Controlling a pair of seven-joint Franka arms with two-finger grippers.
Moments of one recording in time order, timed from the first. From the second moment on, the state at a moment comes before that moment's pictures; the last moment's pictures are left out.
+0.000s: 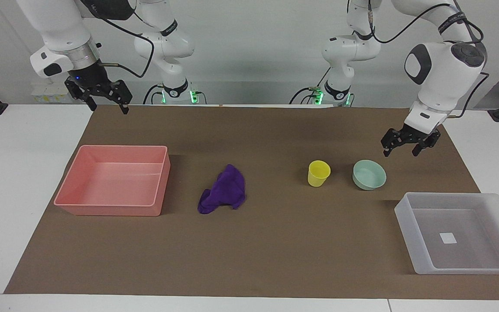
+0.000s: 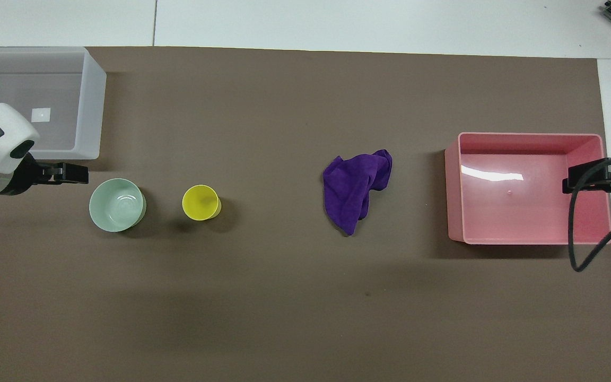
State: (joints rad) left arm 0.06 -0.04 -0.07 -2.04 -0.01 2.09 0.02; right arm 0.03 -0.06 -0.08 -1.62 -0.01 1.54 0.09
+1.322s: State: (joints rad) left arm 0.09 0.05 -0.07 -2.30 -0.12 2.42 0.07; right arm 0.38 0.17 -0.06 -1.93 0.02 2.24 0.25
